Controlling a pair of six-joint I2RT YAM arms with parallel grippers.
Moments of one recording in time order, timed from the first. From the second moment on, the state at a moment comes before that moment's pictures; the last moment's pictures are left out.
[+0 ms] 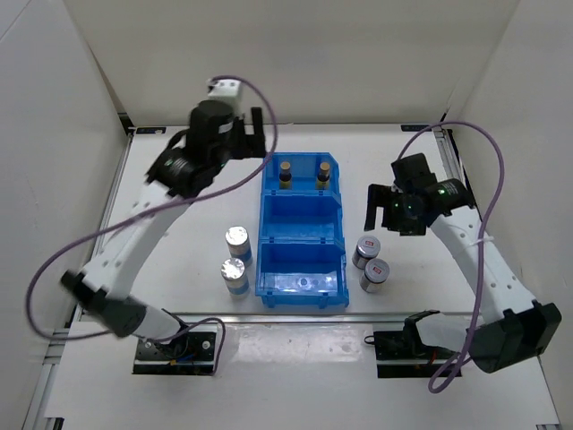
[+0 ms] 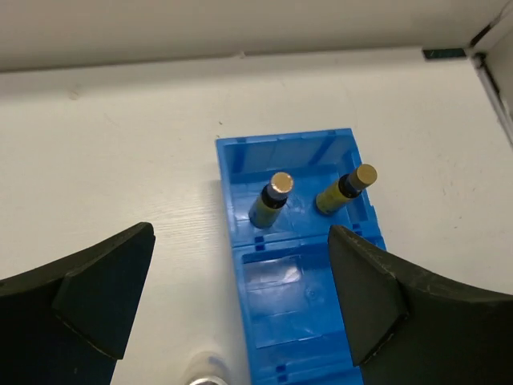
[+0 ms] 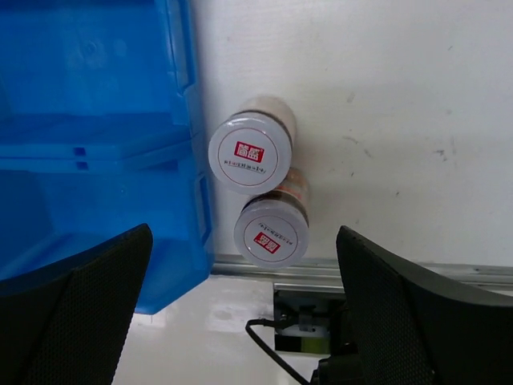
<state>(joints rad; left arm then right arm) -0.59 1.54 1.79 -0.66 -0.31 -0.27 0.36 1.20 1.30 -1.16 0.03 0.39</state>
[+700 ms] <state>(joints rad) -0.54 0.89 1.10 -0.71 -0.48 -0.20 0.35 1.45 1.10 -0.98 -0.07 0.46</state>
